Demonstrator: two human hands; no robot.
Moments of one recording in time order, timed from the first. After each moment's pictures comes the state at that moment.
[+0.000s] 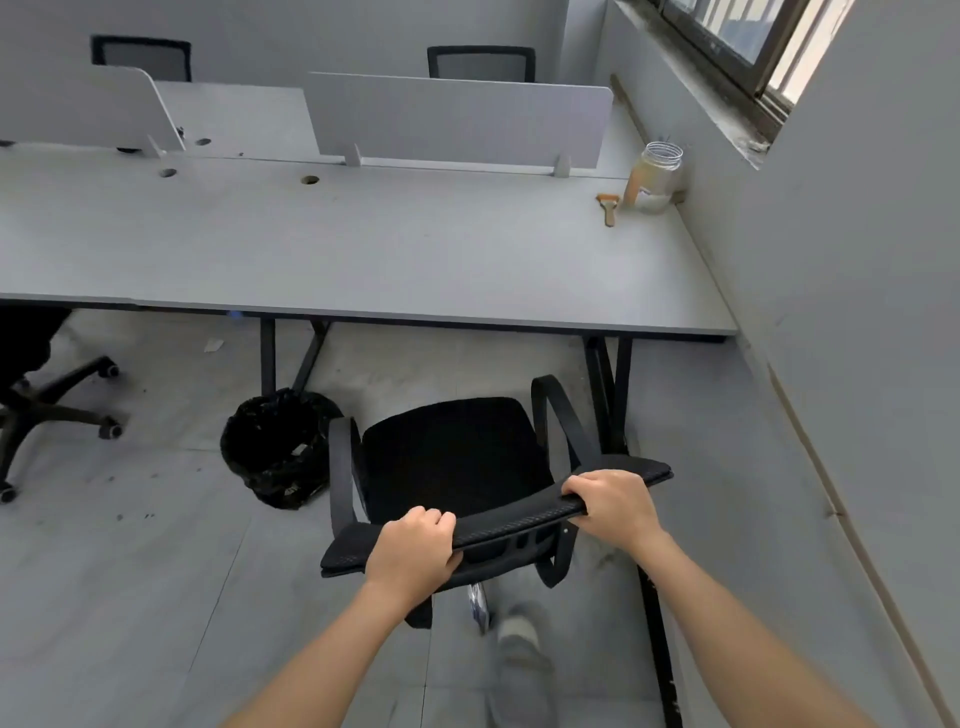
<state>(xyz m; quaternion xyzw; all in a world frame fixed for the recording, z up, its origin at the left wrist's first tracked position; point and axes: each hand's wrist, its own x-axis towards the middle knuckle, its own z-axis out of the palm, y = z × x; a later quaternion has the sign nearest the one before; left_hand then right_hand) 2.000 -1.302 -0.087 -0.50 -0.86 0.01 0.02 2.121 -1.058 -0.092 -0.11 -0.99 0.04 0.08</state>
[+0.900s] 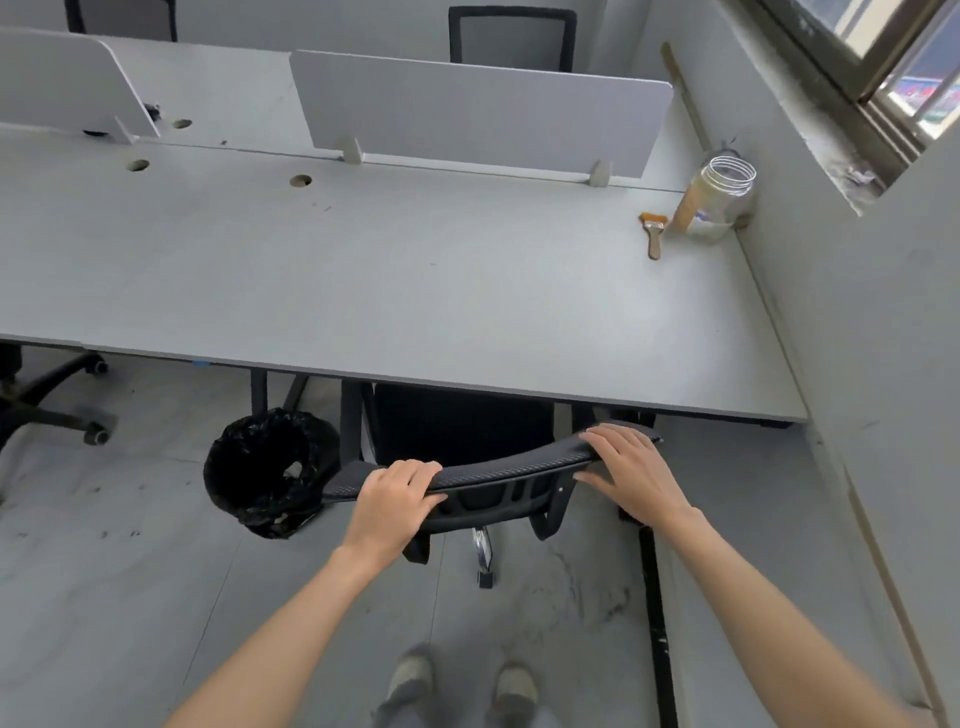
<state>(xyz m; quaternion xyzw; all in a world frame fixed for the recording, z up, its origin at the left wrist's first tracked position) 1.805 -1.188 -0.087 -0.48 -0.86 -0.15 0.06 1.954 -0.895 -0.093 -0.10 -0.99 0.05 0.07</state>
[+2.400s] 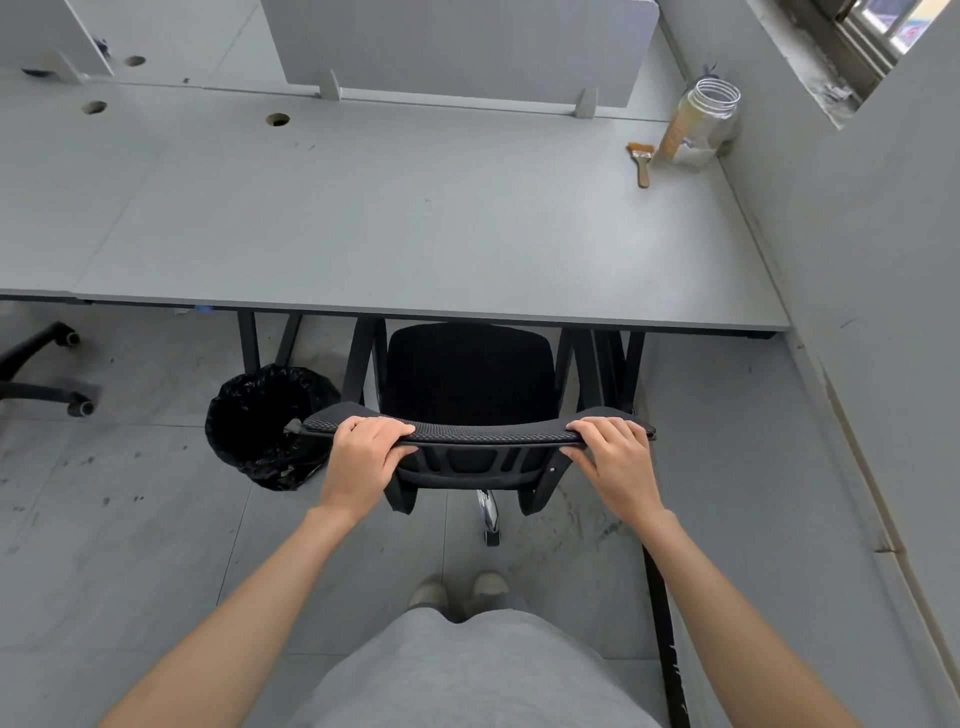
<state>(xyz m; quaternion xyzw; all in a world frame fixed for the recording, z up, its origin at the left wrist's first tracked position) 1.803 -1.276 -0.100 -0.44 -0.85 -0.26 0.05 2.007 -1.026 -0.098 -0.22 -0.96 0.09 0.13</state>
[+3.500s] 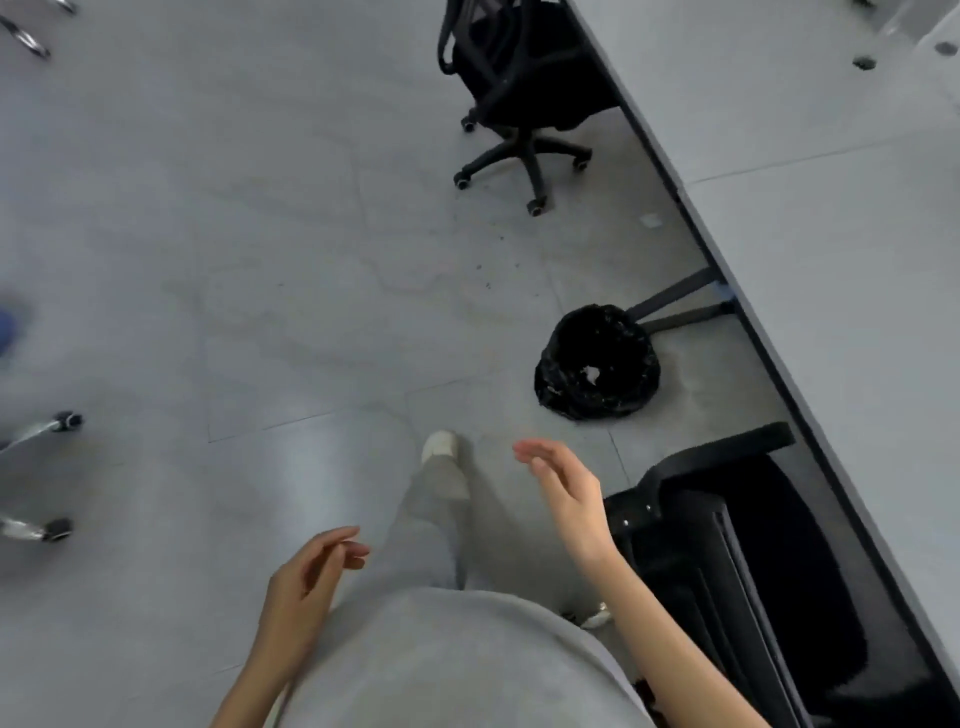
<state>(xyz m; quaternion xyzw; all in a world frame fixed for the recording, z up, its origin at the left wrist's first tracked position) 2.023 -1.525 -0.092 0.40 -0.71 -0.58 0.05 1.807 -1.346 -0.091 0.12 -0.76 0.56 -0.30</state>
